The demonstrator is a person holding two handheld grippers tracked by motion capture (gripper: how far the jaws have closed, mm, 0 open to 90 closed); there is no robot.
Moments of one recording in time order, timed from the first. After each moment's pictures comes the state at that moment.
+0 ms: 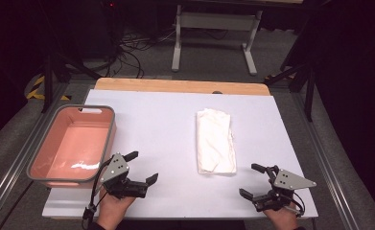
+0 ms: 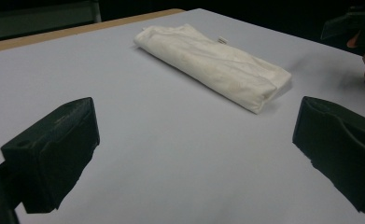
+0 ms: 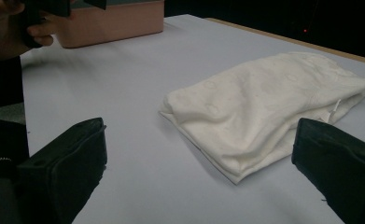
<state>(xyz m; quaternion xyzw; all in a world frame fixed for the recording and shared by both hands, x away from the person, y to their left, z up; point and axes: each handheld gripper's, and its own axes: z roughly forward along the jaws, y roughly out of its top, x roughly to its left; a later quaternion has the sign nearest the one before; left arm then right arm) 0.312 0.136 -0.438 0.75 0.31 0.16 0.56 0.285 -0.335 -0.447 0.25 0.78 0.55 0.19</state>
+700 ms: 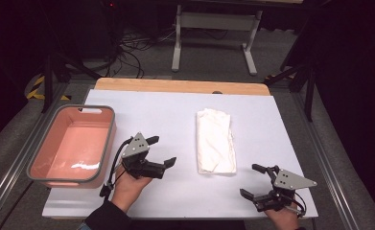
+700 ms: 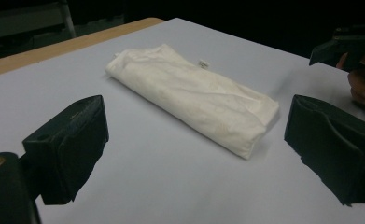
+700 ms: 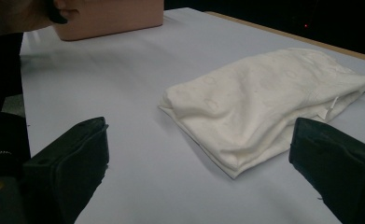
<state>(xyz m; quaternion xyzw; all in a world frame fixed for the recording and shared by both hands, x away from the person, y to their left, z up) 0.355 0.090 -0.406 0.77 0.27 0.13 0.56 0.283 -0.336 -0.444 0.25 0.79 0.54 0.19</state>
